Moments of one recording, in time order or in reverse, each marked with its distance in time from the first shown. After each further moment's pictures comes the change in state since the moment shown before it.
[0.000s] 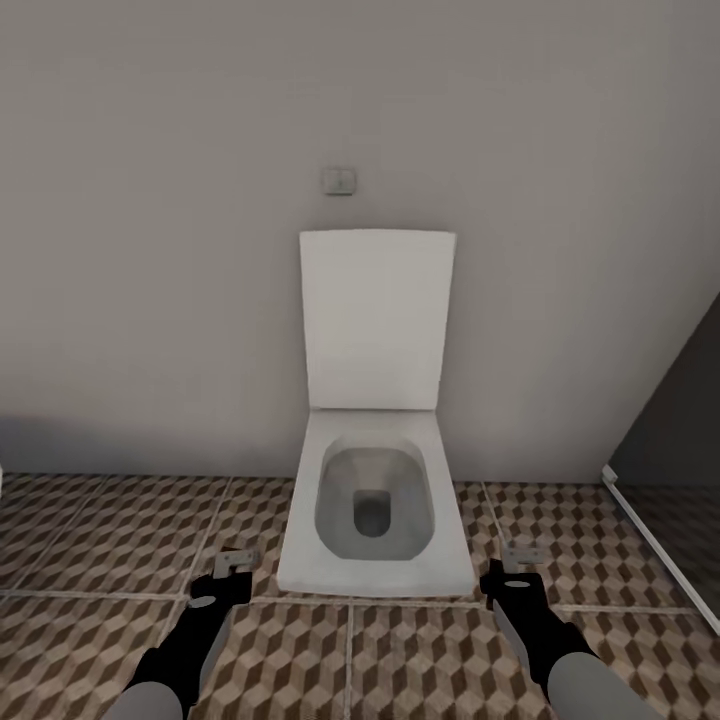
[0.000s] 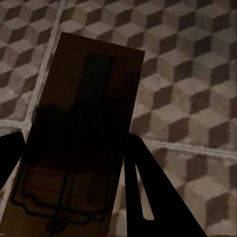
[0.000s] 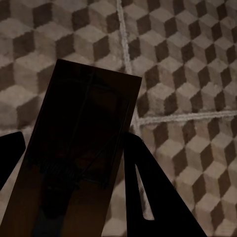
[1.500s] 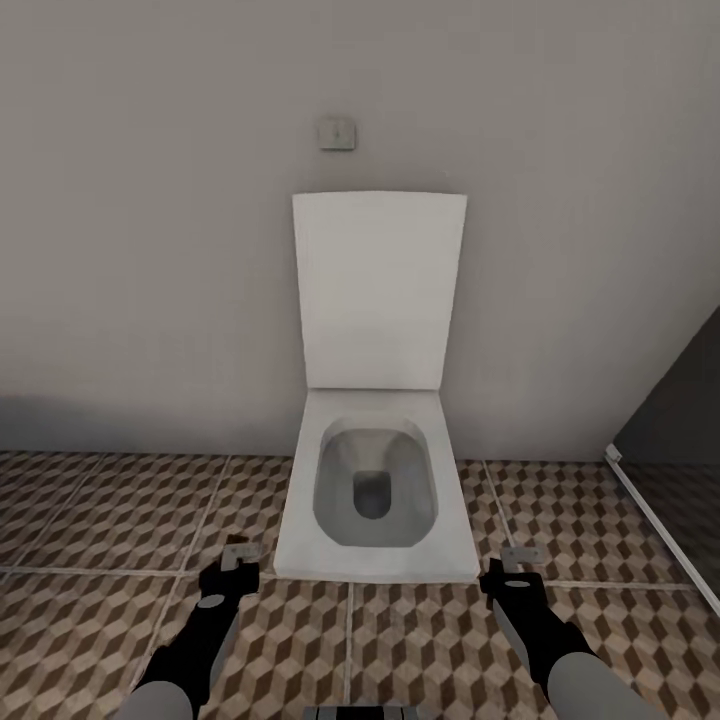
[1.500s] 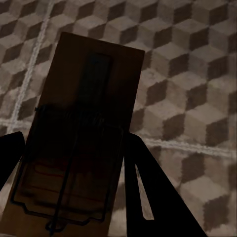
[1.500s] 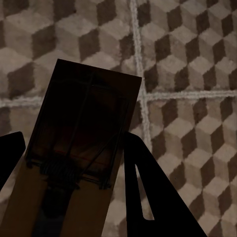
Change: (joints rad) left arm 0.000 -0.030 -0.005 -0.011 -0.008 -0.090 0.027; right arm 0.000 0.000 0.000 -0.002 0.002 0.000 0.000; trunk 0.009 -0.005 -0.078
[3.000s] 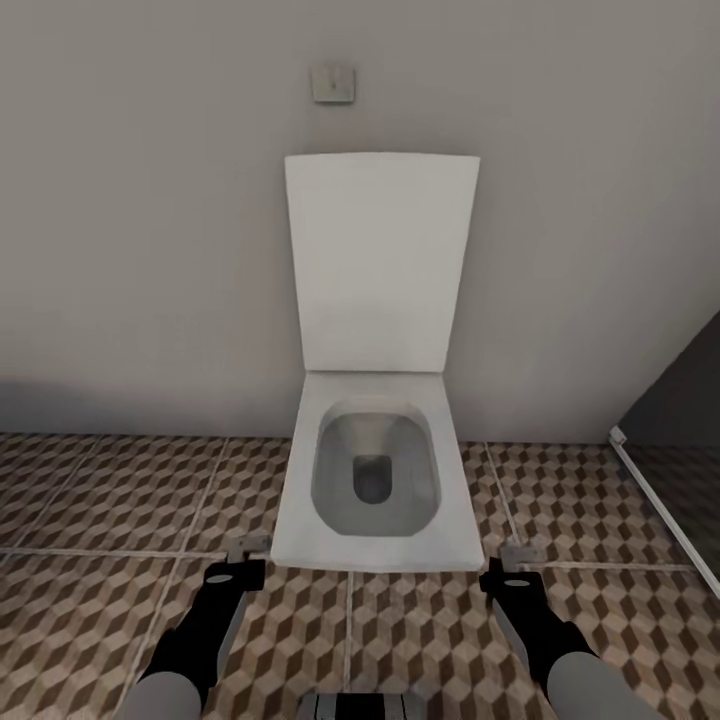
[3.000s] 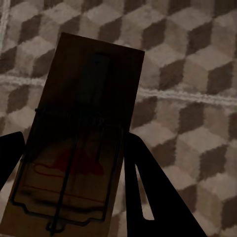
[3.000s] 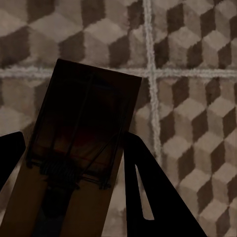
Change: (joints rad) left arm 0.000 -0.029 -0.025 -0.122 -0.001 0.265 -0.008; right arm 0.000 0.001 0.000 -0.005 0.000 0.001 -0.001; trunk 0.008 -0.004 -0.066
